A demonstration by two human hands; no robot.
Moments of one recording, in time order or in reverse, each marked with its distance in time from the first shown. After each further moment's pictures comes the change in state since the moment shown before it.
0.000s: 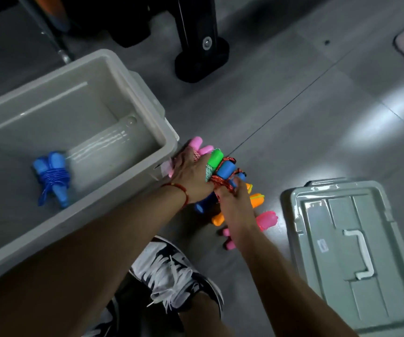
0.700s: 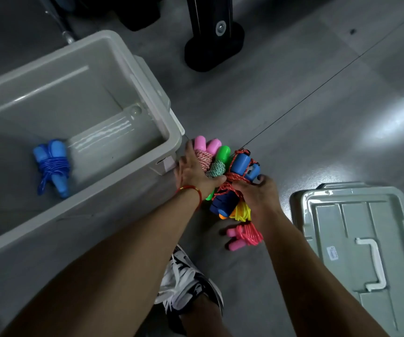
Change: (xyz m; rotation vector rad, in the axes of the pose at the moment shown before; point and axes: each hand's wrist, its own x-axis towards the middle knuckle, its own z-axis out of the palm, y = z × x) left_hand 0.005 0.006 0.031 -0.360 0.176 -0.526; right_hand 0.050 0.002 -0.028 0.088 0.019 0.138
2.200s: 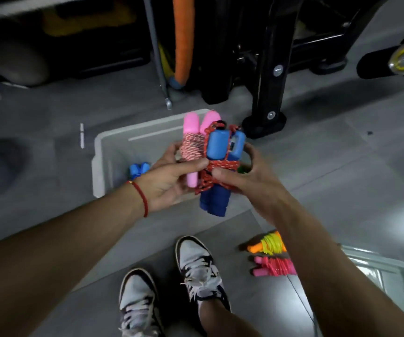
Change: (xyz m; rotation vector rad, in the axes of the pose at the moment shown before) left_hand -0.132 0.017 -0.258 -1.176 -0.236 0.073; right_hand -0.177 -0.159 0.067 -0.071 -0.707 -0.447
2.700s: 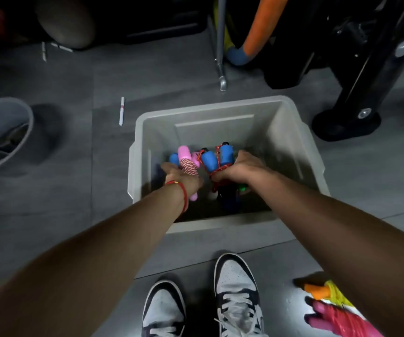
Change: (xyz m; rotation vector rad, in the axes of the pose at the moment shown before) left_hand 0.094 -0.053 -0.148 0.435 0.815 -0.259; right_hand 0.197 0.084 0.111 -0.909 -0.126 0.363
